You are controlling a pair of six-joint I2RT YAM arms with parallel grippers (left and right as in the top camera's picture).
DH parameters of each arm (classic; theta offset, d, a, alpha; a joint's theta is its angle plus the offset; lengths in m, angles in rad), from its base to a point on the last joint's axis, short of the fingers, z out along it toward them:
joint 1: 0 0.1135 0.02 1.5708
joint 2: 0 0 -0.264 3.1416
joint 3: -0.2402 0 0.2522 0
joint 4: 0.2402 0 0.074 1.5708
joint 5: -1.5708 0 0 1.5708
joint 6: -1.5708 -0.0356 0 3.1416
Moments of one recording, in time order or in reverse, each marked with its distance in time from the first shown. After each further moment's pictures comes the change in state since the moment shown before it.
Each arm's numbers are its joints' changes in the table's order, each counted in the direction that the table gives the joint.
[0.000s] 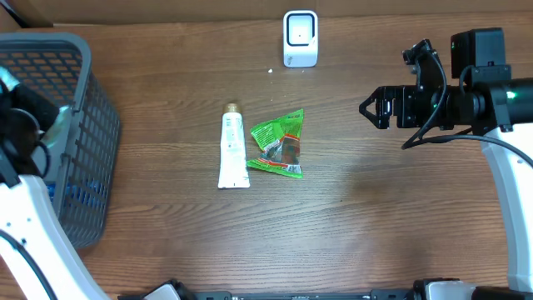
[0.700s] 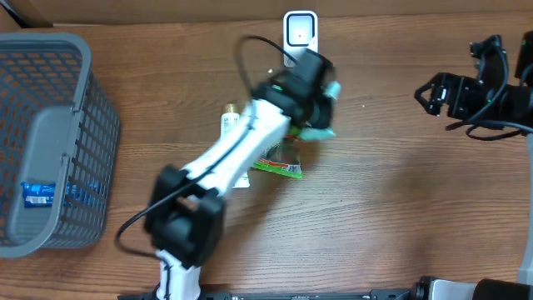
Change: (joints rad) left arm -1.170 -0.628 0.031 -0.367 -0.140 0.008; right arm -0.284 0.000 -0.025 0.030 -0.030 0.000
